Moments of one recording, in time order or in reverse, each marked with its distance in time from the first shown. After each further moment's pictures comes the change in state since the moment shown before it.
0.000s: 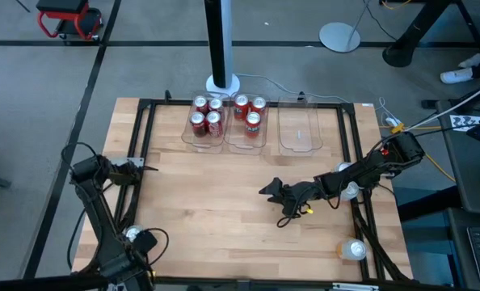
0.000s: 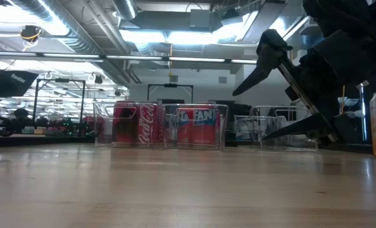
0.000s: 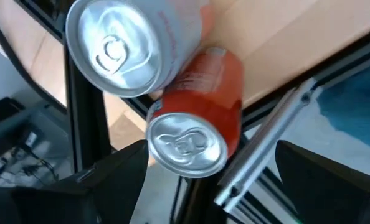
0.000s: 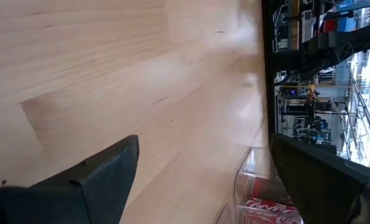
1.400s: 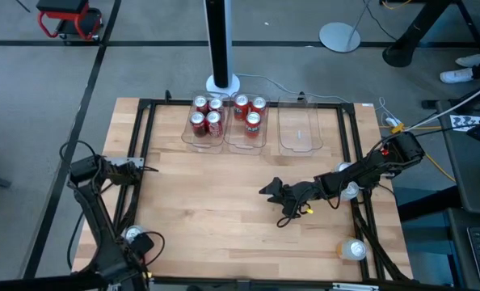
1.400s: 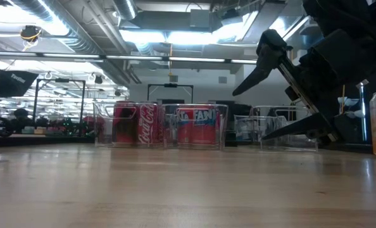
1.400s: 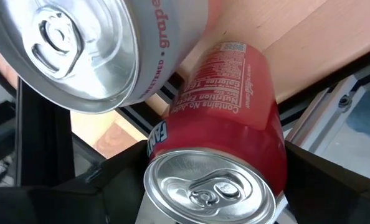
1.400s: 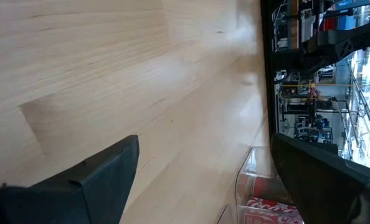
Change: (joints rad) left arm -0.070 -0.004 -0.183 0.206 0.007 -0.047; right arm 0.000 0.000 0.000 0.002 -0.001 0.013
